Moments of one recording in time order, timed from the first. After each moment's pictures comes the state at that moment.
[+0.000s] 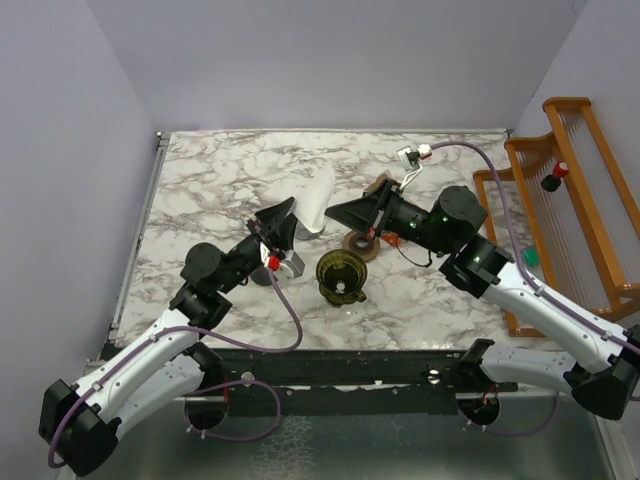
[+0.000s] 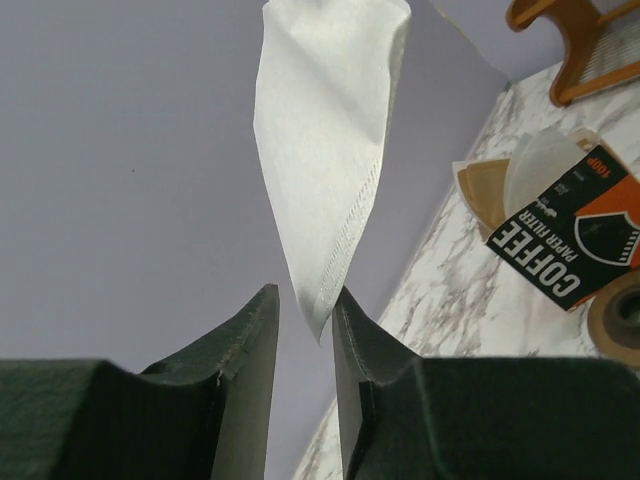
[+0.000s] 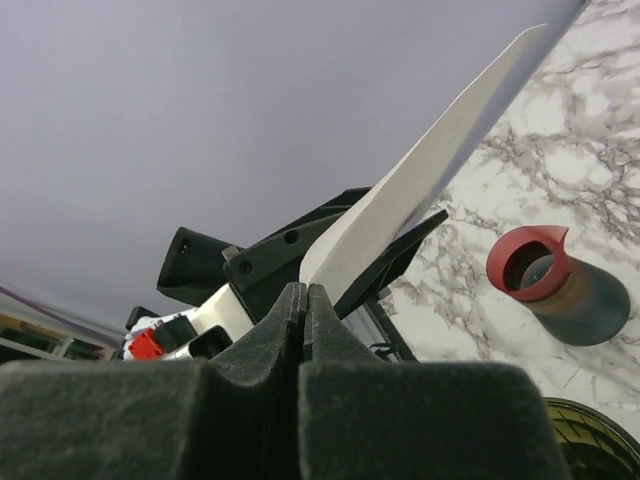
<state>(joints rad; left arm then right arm) -0.65 0.77 0.51 0.56 0.26 0.90 0.82 1.09 1.03 0.16 -0.26 0.91</state>
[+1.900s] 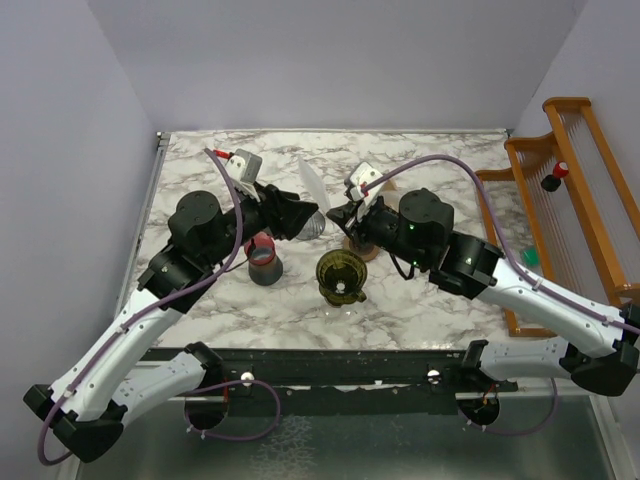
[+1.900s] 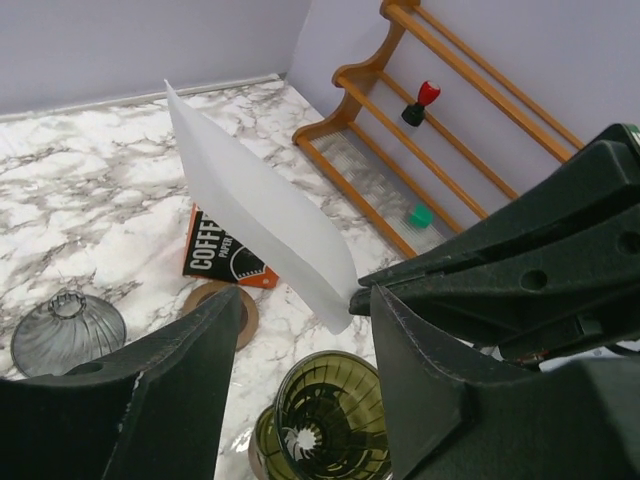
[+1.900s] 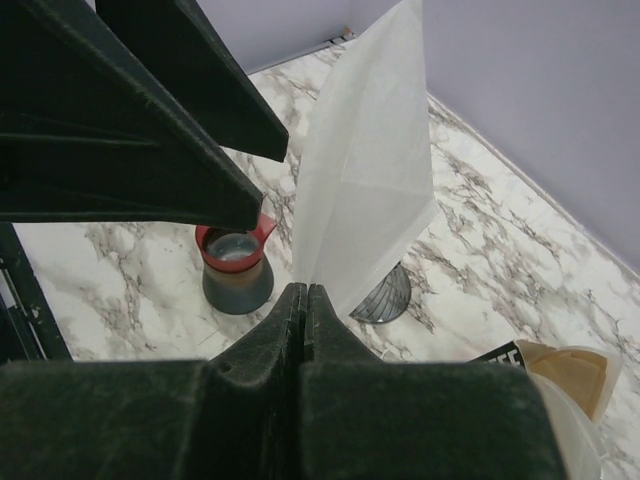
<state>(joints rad) -0.65 0.88 1.07 -0.19 0.18 -0.40 1.05 1.18 1.26 -0.22 0.15 -0.13</state>
